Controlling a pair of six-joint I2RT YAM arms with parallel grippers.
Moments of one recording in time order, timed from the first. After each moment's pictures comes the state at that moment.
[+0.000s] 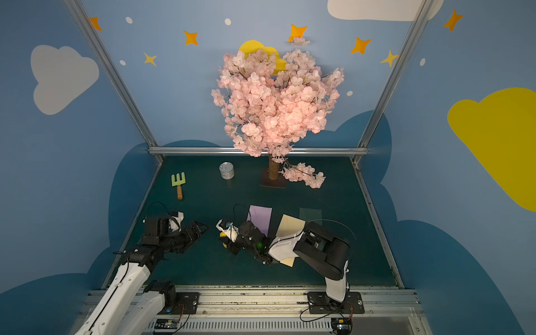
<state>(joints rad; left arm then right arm) -0.05 0.73 0.50 -0.59 0.49 -0.76 1.14 1.86 0.81 0.68 -0.12 -0.02</state>
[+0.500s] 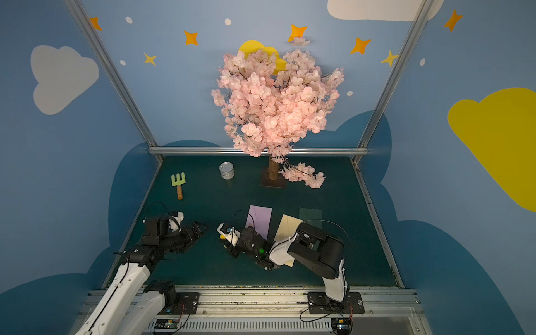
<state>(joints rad) -0.05 0.73 0.50 -0.59 0.49 -0.75 1.14 1.91 0.75 0.84 -0.07 -0.02</state>
